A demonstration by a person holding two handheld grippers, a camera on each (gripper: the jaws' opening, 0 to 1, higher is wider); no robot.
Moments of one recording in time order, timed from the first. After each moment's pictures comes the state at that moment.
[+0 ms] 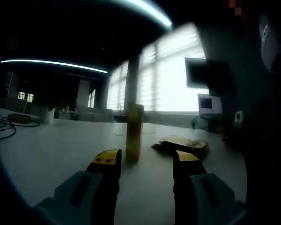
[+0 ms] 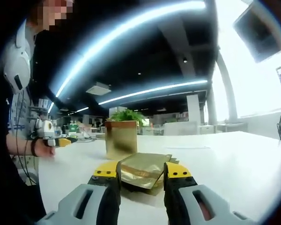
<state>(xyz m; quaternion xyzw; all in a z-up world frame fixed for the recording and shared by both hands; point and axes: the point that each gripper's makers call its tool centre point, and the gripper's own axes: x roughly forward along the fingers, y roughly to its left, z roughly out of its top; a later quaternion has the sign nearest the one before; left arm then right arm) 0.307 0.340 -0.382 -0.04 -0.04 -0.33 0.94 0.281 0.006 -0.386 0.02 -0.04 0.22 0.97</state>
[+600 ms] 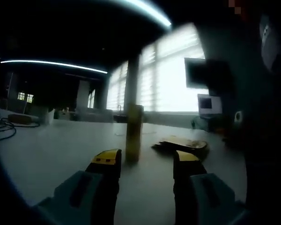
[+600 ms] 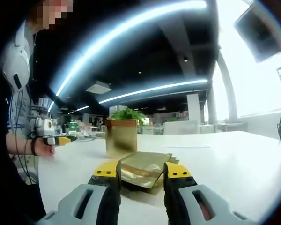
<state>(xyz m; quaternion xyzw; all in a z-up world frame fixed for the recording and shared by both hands) 0.305 0.339 -0.380 -0.04 -0.04 -0.33 0.94 0.282 0.006 -0.387 0.02 -0.04 0.22 0.97</state>
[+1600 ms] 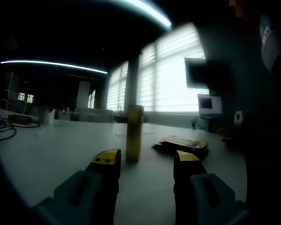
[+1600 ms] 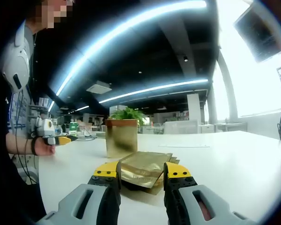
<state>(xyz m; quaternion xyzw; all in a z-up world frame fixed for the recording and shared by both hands) 0.304 0.340 -0.380 -0.04 -0.04 -0.33 0.94 0.281 0.008 -0.387 0.02 -0.04 0.22 0.97</state>
